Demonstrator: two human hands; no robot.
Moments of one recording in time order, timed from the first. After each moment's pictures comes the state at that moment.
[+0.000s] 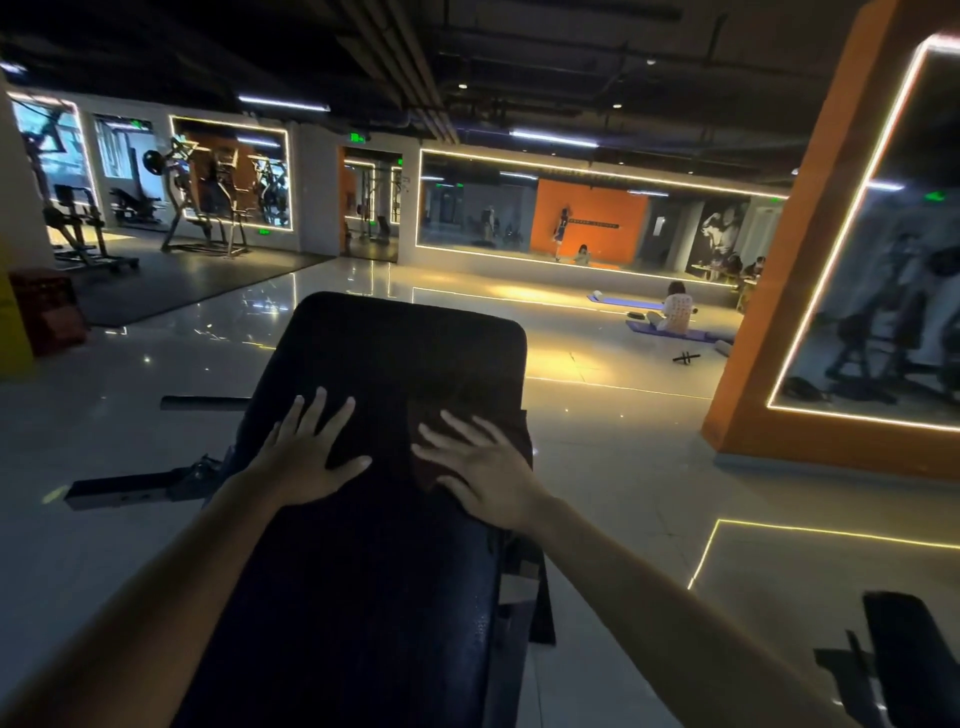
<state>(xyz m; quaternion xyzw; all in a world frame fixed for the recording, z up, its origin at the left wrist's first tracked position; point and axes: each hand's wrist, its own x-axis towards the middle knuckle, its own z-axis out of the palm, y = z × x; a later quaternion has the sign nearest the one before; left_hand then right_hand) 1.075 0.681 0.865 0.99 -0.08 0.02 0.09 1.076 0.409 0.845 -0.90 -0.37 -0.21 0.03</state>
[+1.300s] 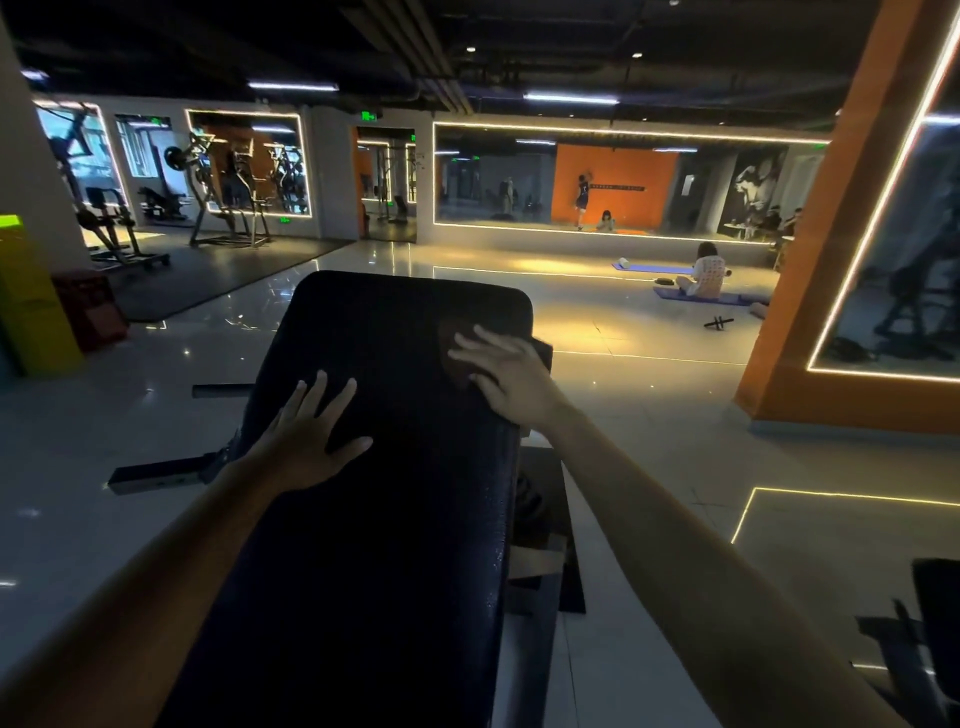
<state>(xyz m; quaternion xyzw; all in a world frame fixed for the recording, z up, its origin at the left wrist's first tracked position) 1.075 0.682 0.858 0.99 -0.09 0.05 0.13 1.134 0.384 0.885 -0.89 -0.33 -0.27 0.15</state>
